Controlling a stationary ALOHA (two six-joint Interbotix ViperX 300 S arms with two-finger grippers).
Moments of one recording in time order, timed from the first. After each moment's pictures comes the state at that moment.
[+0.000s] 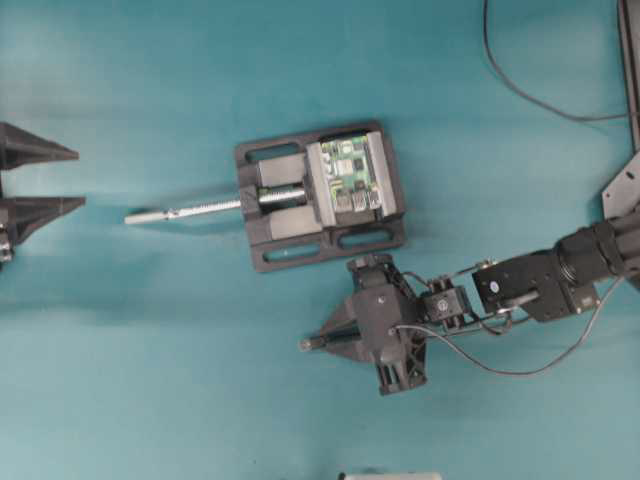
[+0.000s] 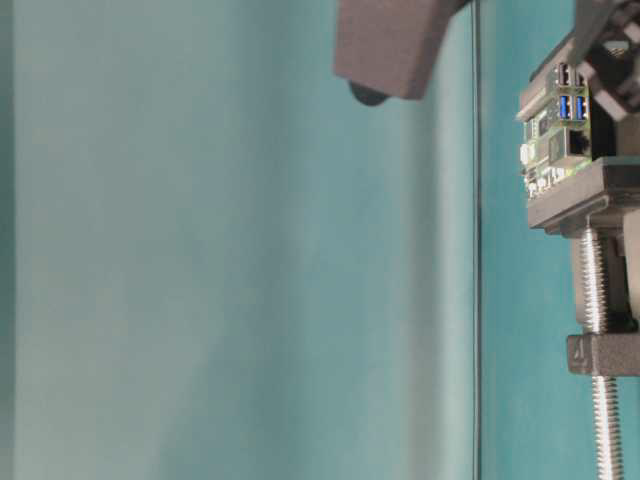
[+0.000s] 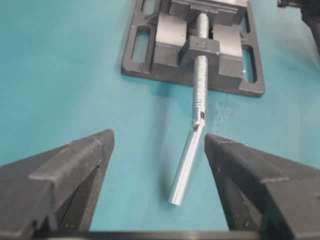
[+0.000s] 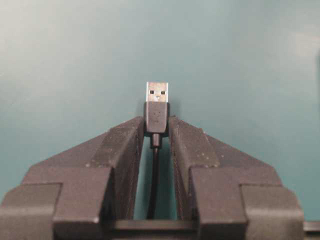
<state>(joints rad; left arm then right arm) 0.18 -1.13 1.57 -0.08 -0.11 -0.07 0.29 0.30 0.79 0.06 -0.67 0.05</state>
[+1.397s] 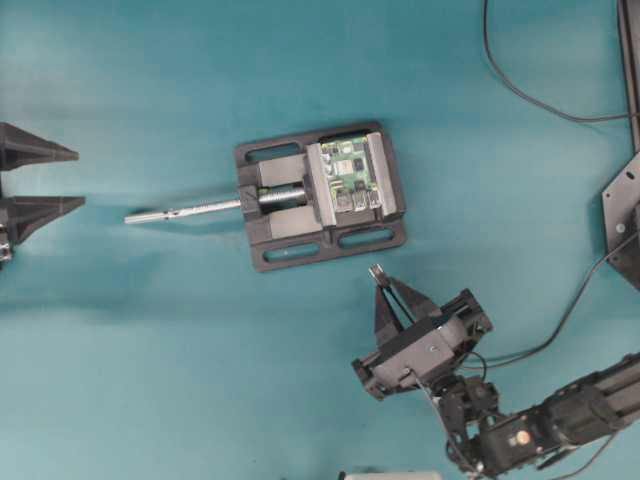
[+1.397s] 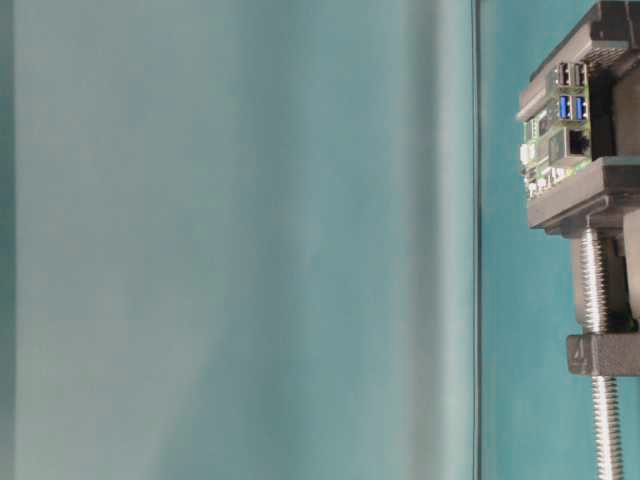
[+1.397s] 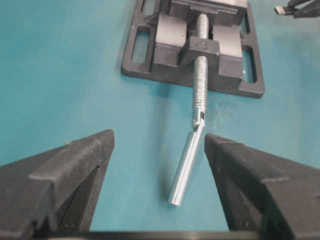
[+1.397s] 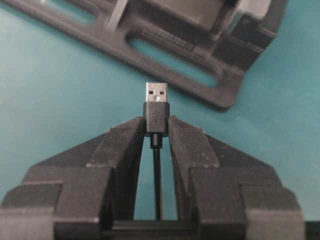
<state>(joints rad) 0.18 -1.13 1.57 -0.08 -0.11 -0.07 0.69 0.51 0.37 2.02 -1.49 -0.92</state>
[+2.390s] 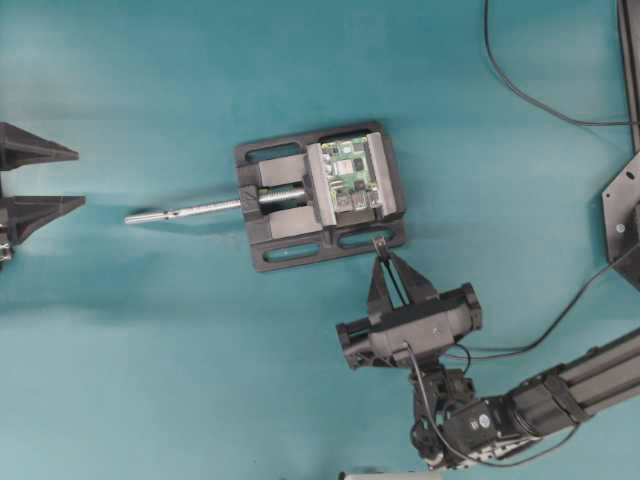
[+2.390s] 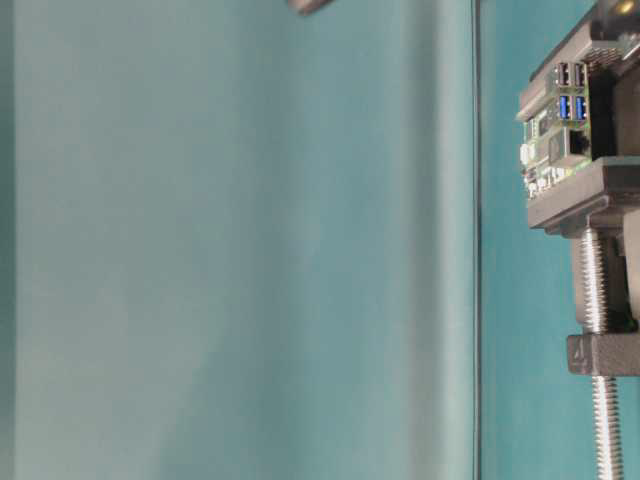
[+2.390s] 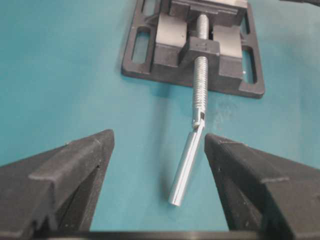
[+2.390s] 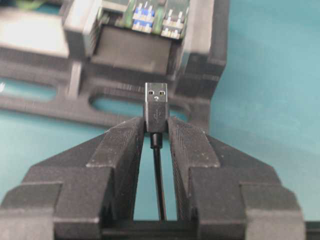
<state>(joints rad) 0.19 -1.13 1.57 -0.08 -0.11 -0.07 0.62 0.55 0.28 2.07 -1.66 -0.78</state>
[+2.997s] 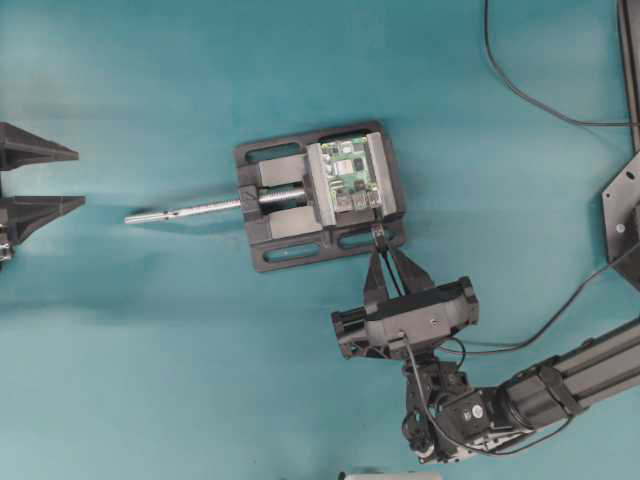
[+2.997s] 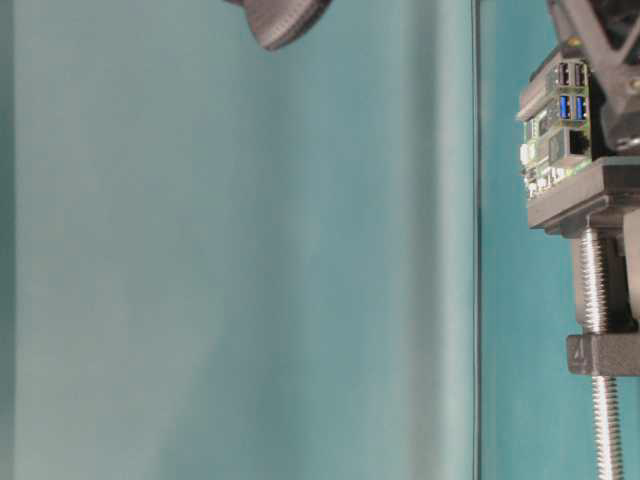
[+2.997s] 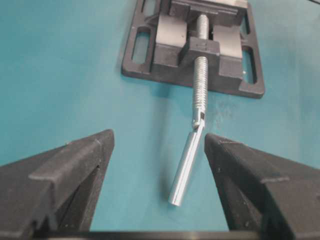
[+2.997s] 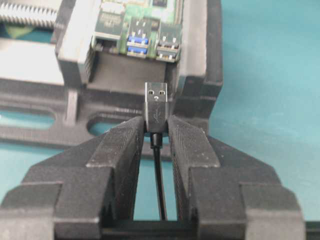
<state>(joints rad) 0.18 -1.13 1.57 -0.08 -0.11 -0.07 0.59 0.54 0.26 2.08 -1.68 -0.78</state>
